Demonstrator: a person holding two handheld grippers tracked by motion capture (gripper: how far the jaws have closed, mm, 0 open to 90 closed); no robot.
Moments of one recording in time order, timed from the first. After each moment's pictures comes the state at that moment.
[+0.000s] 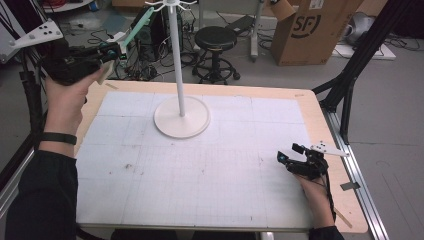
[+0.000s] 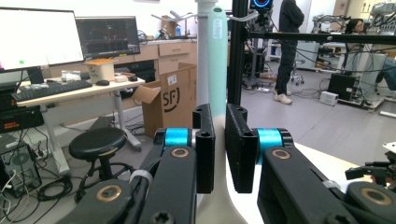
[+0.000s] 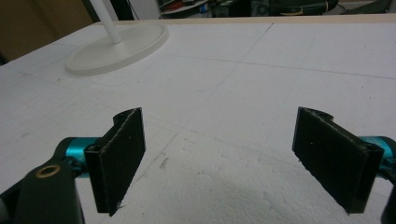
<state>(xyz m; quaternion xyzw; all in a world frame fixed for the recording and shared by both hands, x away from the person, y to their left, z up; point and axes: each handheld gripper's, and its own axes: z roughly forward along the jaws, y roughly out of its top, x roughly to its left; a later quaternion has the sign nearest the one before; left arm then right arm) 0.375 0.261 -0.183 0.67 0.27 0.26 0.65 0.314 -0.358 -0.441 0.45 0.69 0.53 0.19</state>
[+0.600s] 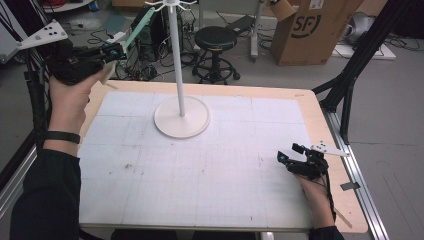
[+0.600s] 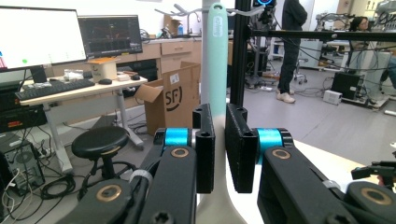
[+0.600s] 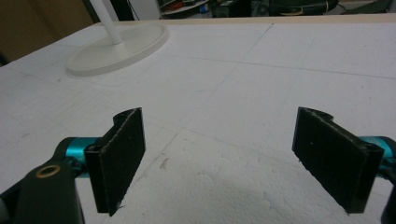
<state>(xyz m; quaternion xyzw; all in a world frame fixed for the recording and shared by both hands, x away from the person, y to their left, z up) 0.382 0.256 -0.187 0.67 0.27 0.26 0.64 0.314 -0.358 -0.441 0.45 0.69 0.53 0.19</state>
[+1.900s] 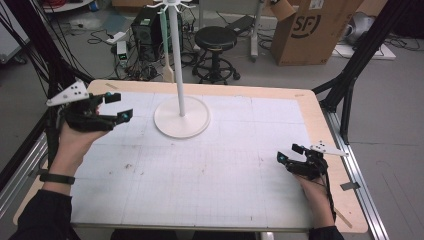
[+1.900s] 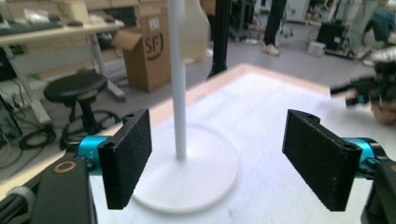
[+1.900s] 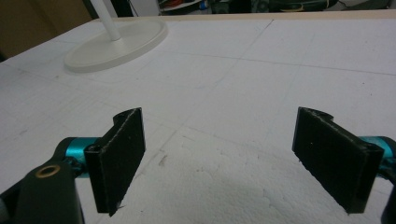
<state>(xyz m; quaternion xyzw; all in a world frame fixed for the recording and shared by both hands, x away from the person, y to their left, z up) 0.346 0.269 -0.304 0.74 0.27 0.20 0.58 0.316 -0.358 -0.442 0.45 0.69 0.53 0.19</state>
